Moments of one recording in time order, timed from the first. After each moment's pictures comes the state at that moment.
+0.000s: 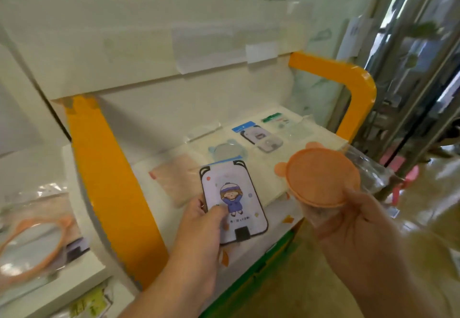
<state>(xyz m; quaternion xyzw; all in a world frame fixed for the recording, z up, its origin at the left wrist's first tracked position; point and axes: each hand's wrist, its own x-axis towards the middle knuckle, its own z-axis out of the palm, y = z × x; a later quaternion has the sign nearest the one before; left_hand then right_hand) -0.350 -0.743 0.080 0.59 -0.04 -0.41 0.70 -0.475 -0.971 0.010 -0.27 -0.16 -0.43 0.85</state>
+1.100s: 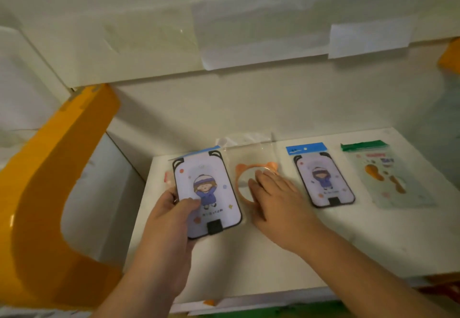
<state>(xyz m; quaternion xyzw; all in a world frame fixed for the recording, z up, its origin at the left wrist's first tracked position) -0.296 -0.880 0.066 0.60 0.12 -0.13 0.78 -0.293 -1.076 -0.027 -0.99 -0.03 -0.05 0.09</state>
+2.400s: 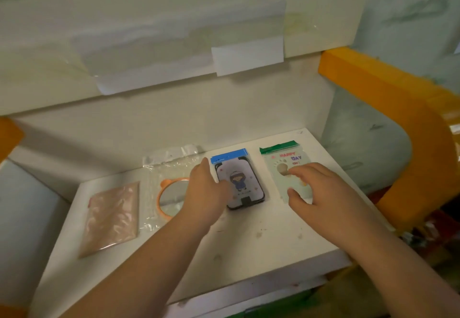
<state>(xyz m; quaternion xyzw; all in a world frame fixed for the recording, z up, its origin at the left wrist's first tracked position) -0.299 -1.075 0.053 0.88 -0.06 -0.14 0.44 -0.426 -1.249 0.037 -0.94 0.15 -0.14 0.26</state>
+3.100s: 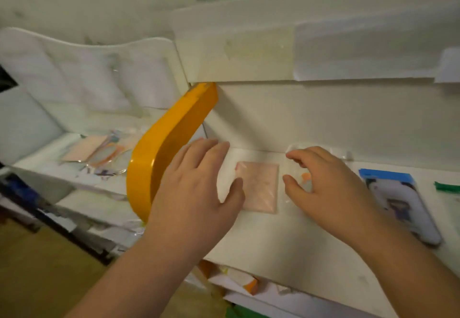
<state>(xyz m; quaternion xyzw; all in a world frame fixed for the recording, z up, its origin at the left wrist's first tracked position) -0.347 -0.819 0.131 0.97 -0.08 0.21 0.10 -0.310 -1.032 0.093 -0.94 -0.11 -0.12 0.30</state>
